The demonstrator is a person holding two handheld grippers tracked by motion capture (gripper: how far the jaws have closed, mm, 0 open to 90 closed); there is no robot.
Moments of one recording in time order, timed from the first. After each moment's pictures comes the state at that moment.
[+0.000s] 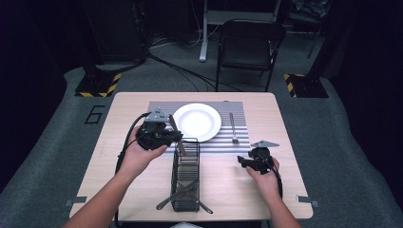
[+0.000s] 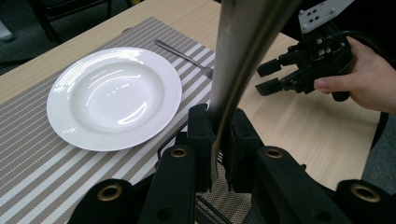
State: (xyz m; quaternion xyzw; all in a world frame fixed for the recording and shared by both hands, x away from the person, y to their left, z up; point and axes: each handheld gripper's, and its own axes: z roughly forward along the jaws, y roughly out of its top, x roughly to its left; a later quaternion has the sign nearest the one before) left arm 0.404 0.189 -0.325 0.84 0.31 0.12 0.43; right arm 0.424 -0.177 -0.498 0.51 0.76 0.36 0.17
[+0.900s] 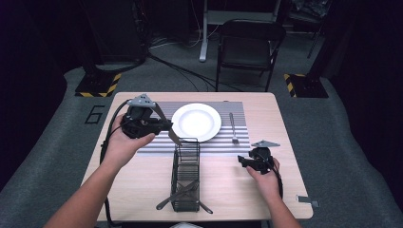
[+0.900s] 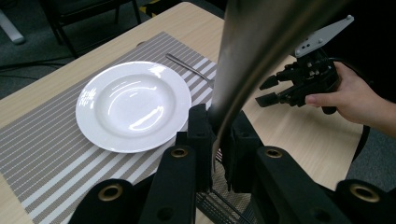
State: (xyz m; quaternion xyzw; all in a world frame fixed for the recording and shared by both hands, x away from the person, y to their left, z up) left arm 0.404 0.215 -0.280 0.83 0.32 0.12 0.43; right arm 0.424 -0.179 -0.498 0.51 0.76 0.37 0.17
